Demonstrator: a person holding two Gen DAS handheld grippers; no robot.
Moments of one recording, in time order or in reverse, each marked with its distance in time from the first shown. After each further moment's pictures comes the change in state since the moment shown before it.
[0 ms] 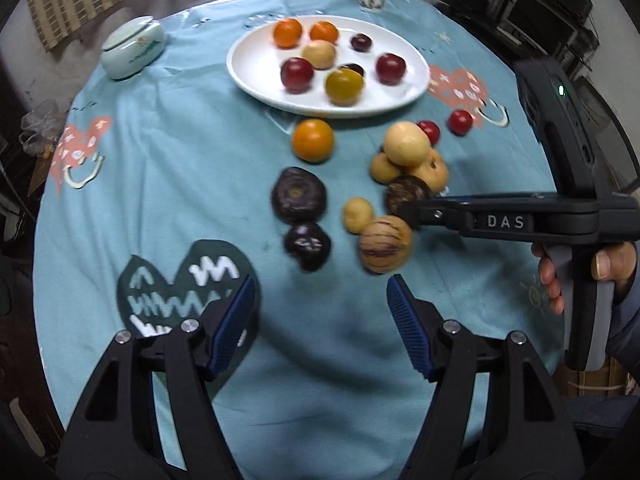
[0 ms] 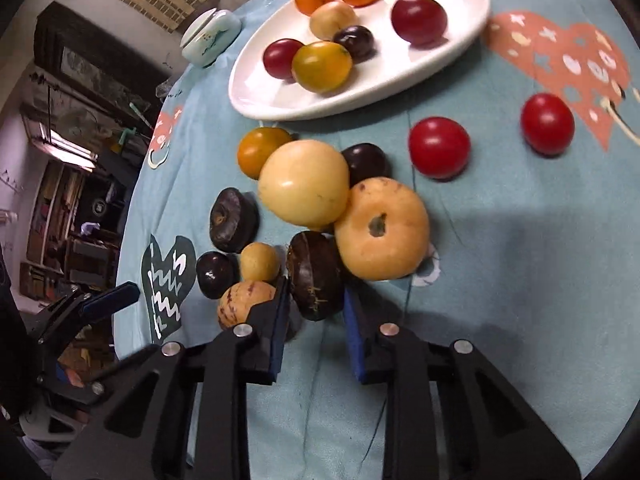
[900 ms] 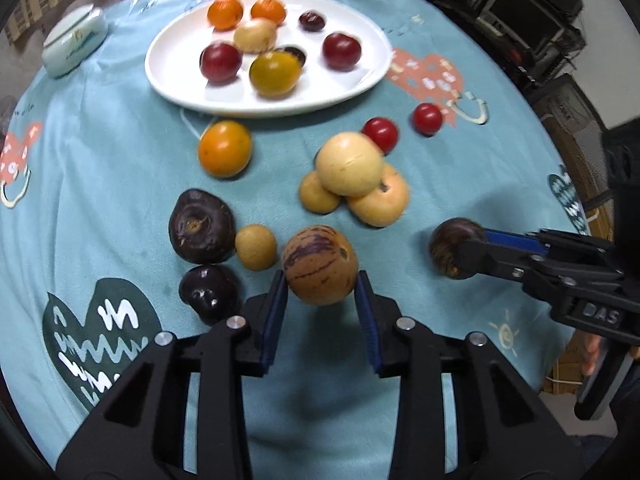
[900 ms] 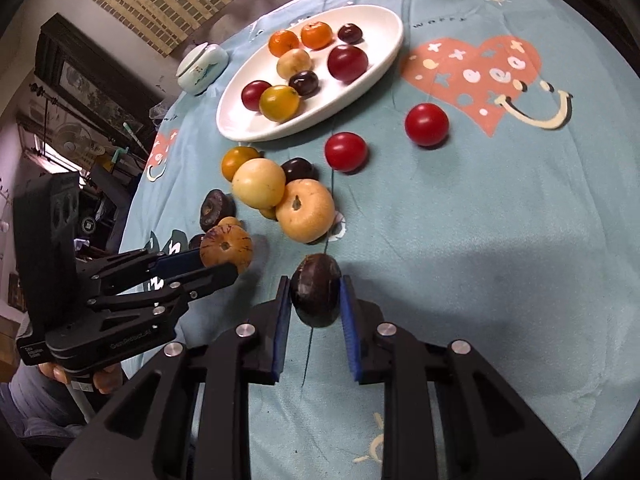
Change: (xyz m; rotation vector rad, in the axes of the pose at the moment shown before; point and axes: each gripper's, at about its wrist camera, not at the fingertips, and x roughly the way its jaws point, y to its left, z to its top) left arm 0.043 -0.036 0.033 -0.002 0.040 -0.127; right arm -0.066 -0.029 -0.034 0.006 -0.107 -0.060
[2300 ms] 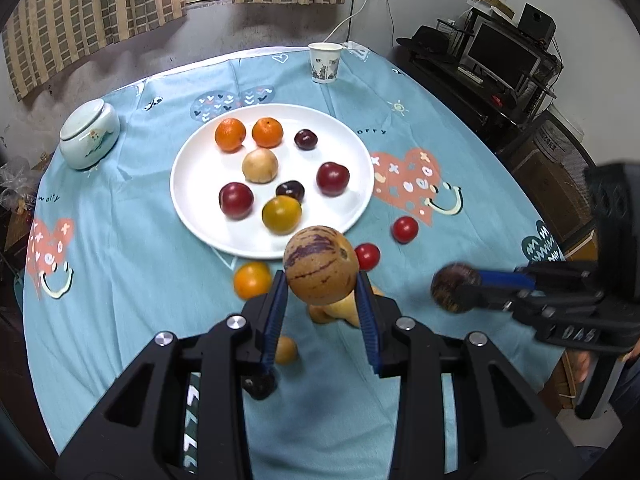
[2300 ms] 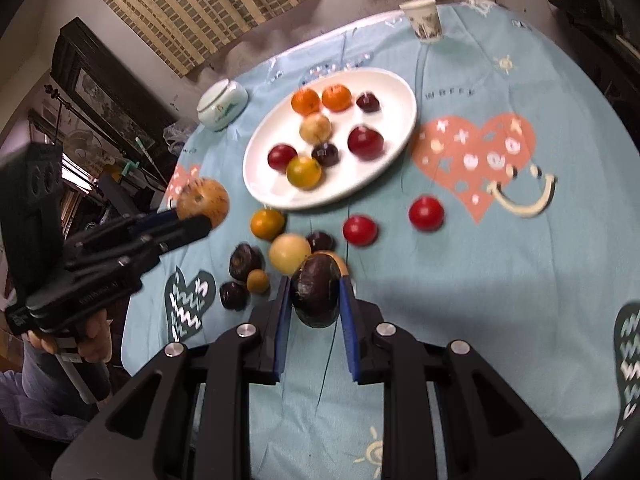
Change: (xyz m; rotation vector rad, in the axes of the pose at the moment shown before) left arm -0.072 -0.001 0.062 0.066 -0.207 0.022; right arm -0.053 0.017 0.042 -0.046 -0.107 0.007
